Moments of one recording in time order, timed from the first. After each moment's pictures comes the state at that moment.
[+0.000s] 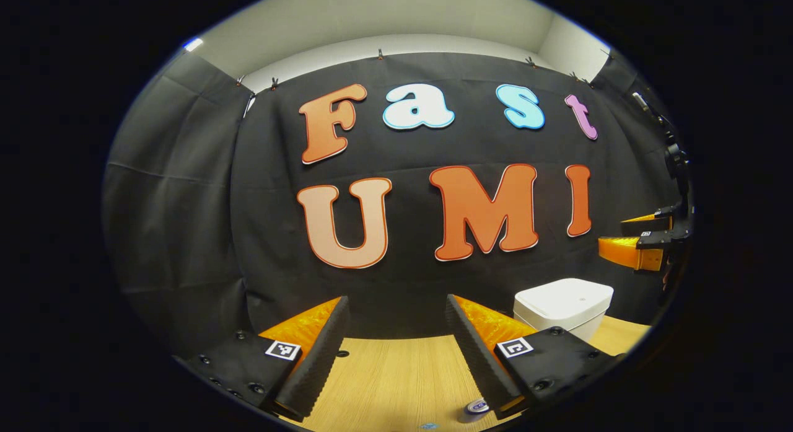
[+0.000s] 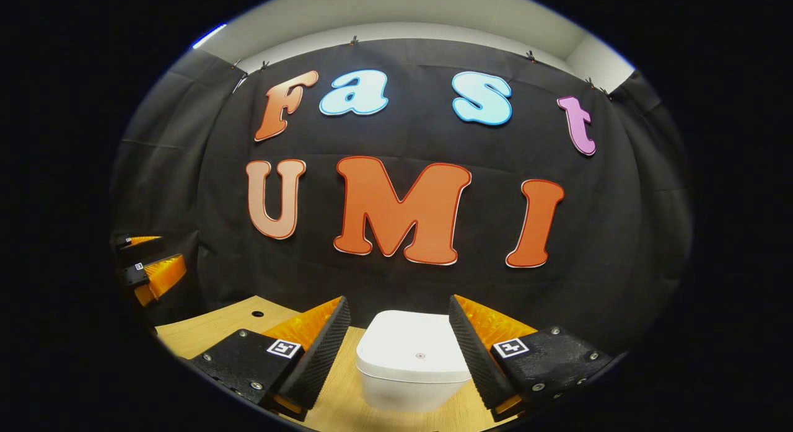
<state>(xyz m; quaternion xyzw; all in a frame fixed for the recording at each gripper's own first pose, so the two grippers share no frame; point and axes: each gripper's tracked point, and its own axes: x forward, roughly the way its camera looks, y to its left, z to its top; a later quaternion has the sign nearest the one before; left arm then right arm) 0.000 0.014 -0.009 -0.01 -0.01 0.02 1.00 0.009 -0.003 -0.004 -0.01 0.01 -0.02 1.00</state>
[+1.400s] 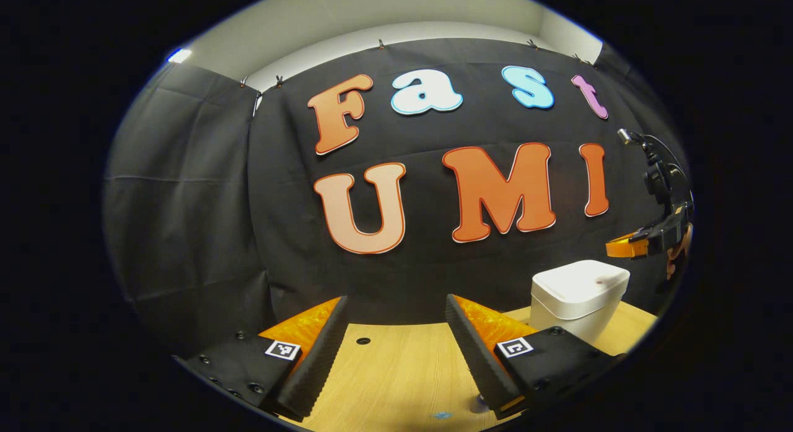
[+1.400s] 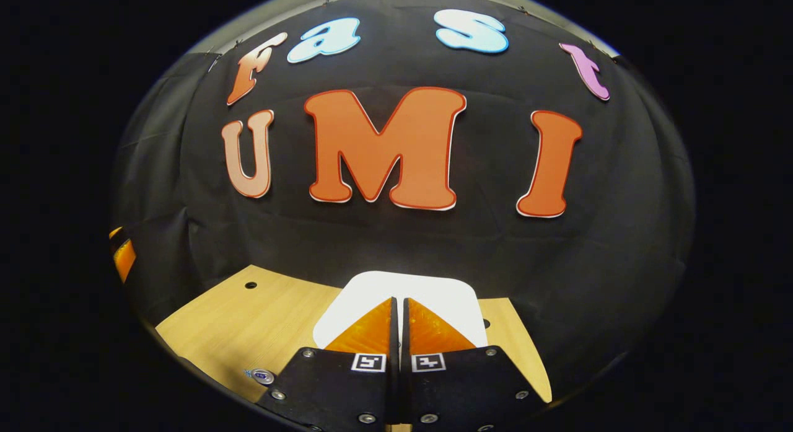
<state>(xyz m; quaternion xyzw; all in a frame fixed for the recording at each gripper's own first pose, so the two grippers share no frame) -0.016 0.022 -0.025 0.02 0.04 0.07 1.00 0.080 -0.042 -0.095 0.01 0.15 0.01 0.99</state>
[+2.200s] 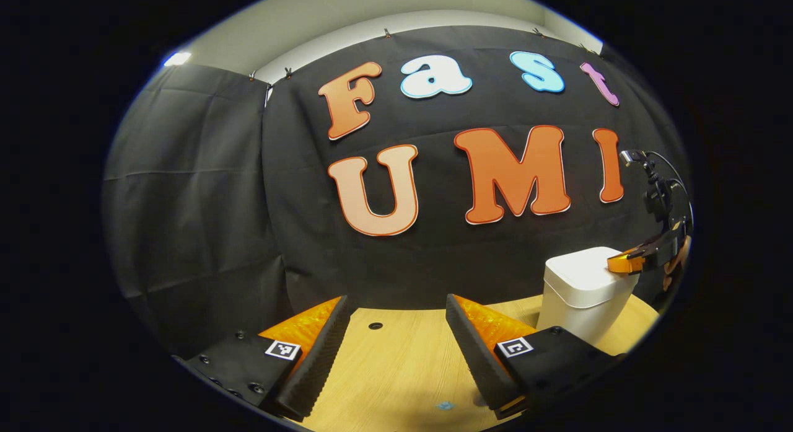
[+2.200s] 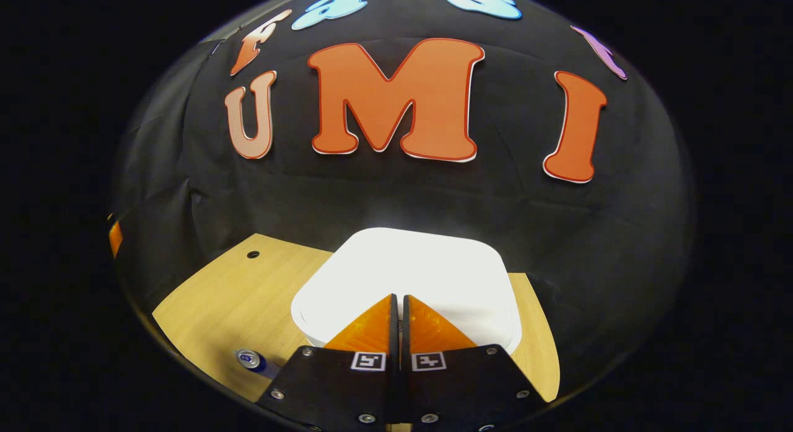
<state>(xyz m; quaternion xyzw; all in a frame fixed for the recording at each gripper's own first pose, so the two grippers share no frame) -0.027 0.015 -0.048 0.02 0.08 0.11 0.99 0.097 -0.040 -0.156 0.01 0.22 0.03 0.98</state>
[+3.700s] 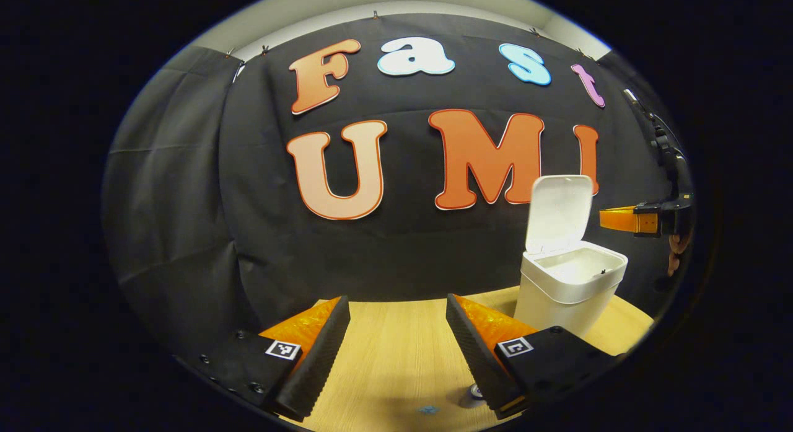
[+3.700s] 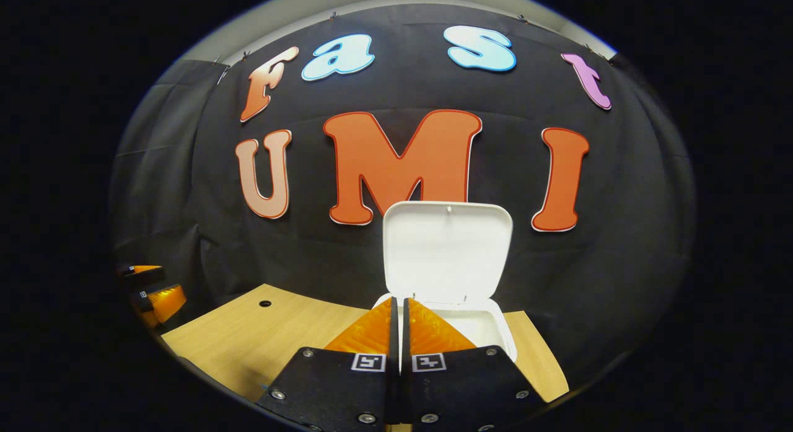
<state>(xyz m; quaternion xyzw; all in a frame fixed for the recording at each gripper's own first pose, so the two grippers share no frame) 0.029 0.000 -0.088 -0.02 0.12 0.00 0.99 0.074 -0.010 -0.064 0.02 0.09 0.02 1.00</state>
